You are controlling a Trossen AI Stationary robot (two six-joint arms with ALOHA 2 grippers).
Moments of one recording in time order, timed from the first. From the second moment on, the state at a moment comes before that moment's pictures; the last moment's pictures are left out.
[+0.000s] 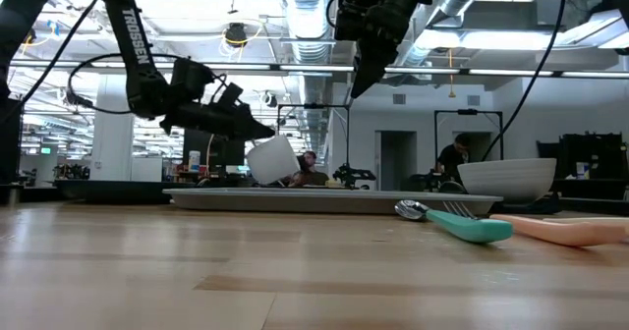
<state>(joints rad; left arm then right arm) 0.96 1.84 0.72 1.02 0.53 0.08 -0.40 1.82 1.71 -1.04 -0.26 -0.40</state>
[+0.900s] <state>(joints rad) 0.96 1.84 0.83 0.76 0.82 -0.31 -0.40 1.82 1.71 -1.11 -0.26 -0.43</state>
